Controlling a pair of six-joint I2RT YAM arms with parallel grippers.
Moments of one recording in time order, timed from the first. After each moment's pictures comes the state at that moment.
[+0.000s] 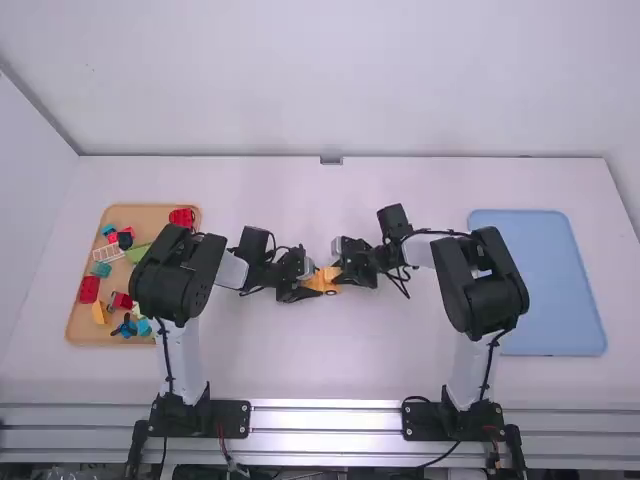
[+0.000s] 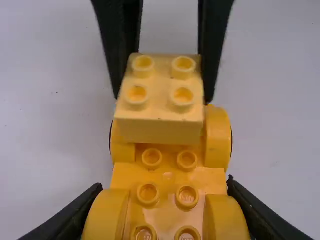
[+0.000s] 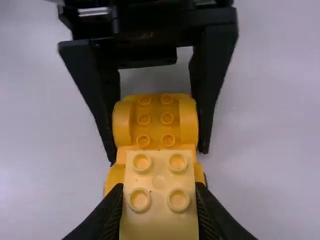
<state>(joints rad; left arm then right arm) -0.20 2.06 0.77 0.30 0.98 0.93 0.31 2.03 1.01 -0.24 -0.93 -1.10</state>
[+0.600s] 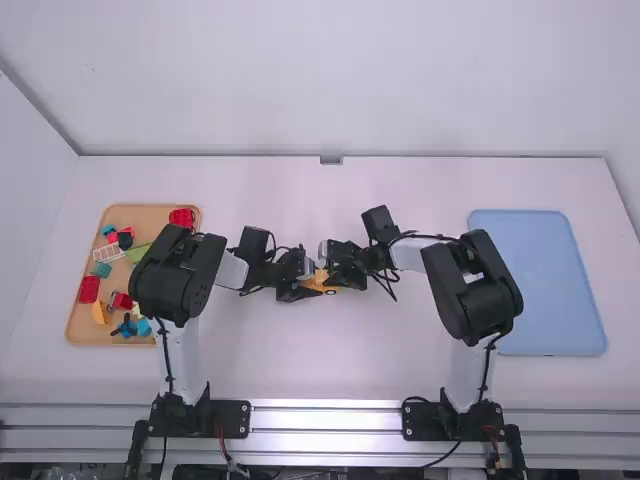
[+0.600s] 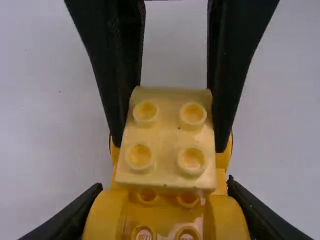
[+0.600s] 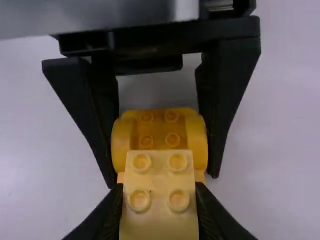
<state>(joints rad) -0.20 2.06 0.77 0.31 0.97 0.95 0.39 2.01 1.01 -0.21 -0.82 -1.03</state>
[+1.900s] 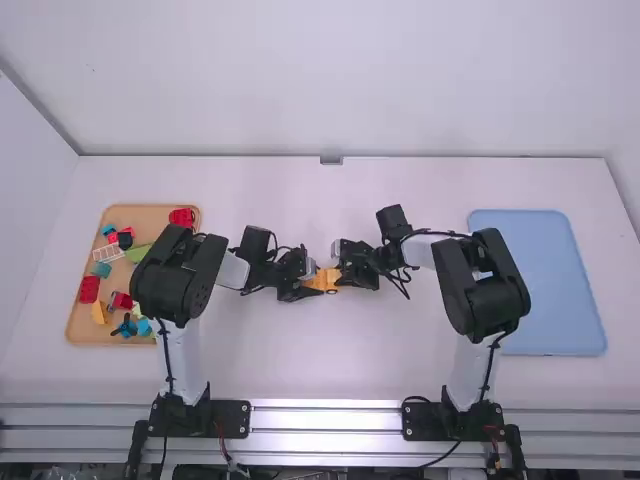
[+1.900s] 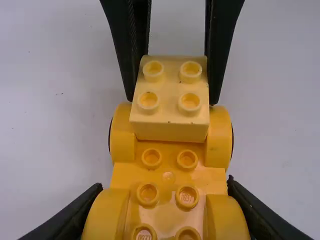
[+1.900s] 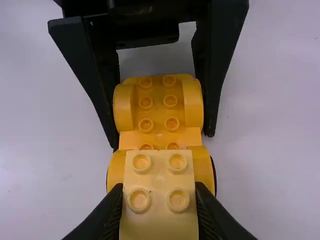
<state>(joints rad) -0.21 2.06 0.77 0.31 0.95 0.94 0.31 2.01 1.00 -0.27 -0.86 -1.13</state>
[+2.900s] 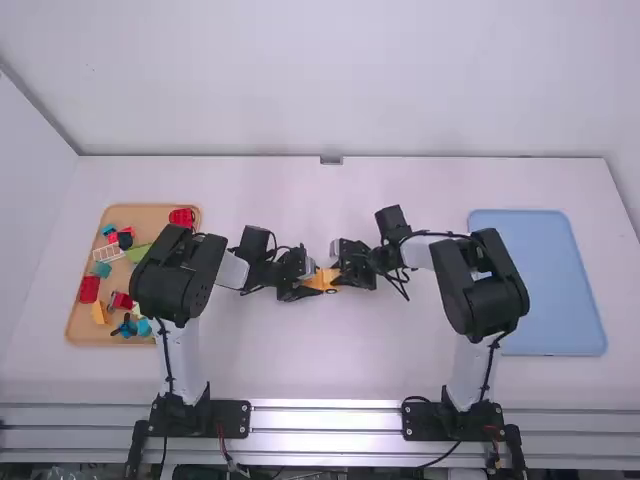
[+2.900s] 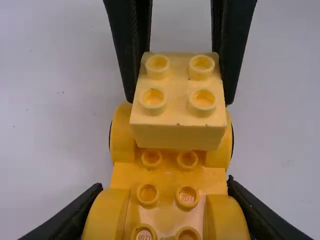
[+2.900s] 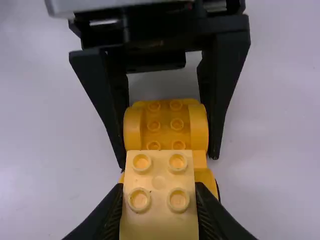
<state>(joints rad) -0.21 2.06 0.77 0.31 0.95 0.94 0.33 2.01 1.00 -0.24 -0.92 -1.13</state>
